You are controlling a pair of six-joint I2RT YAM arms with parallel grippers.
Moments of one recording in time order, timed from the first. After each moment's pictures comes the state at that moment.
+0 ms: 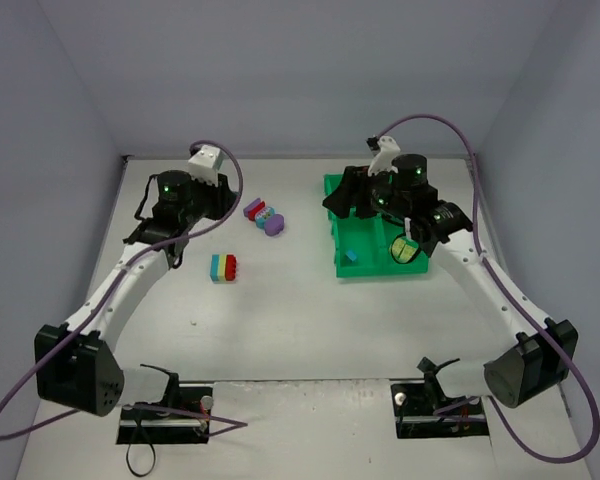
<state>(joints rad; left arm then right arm) -0.24 1.35 1.11 -0.16 0.13 -0.08 0.40 1.31 1.24 -0.35 -0.29 0.34</state>
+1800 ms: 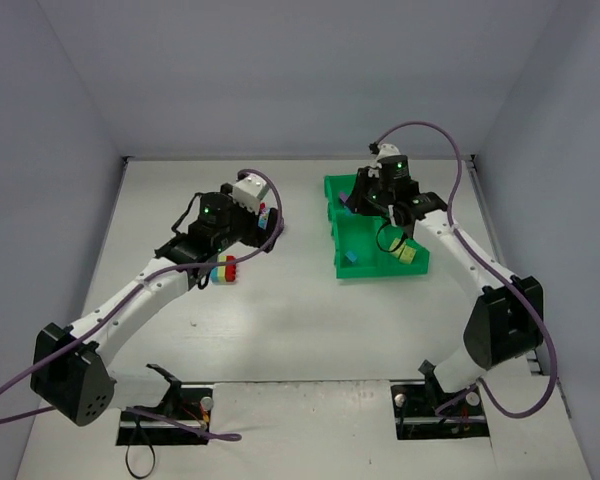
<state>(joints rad) -0.55 1.27 1.04 -0.09 0.09 0.05 0.39 1.54 1.29 -0.35 -0.12 0.36</state>
